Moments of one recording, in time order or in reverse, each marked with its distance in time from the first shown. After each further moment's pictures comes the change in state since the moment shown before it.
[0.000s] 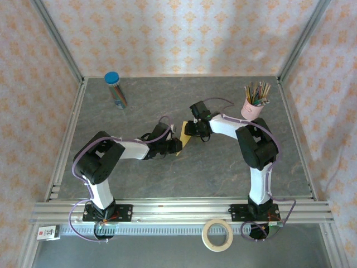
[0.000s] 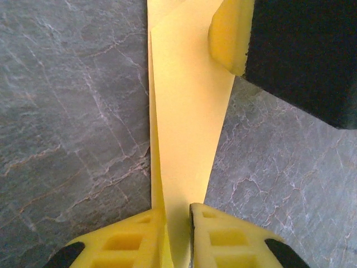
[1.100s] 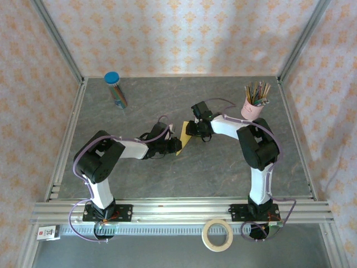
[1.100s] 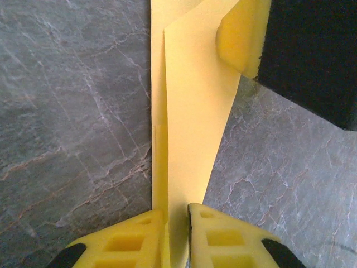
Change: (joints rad) left arm 0.020 0.014 -0.008 0.031 0.049 -0.011; right arm -0.014 -0.021 -0.025 0.024 -0.019 0.006
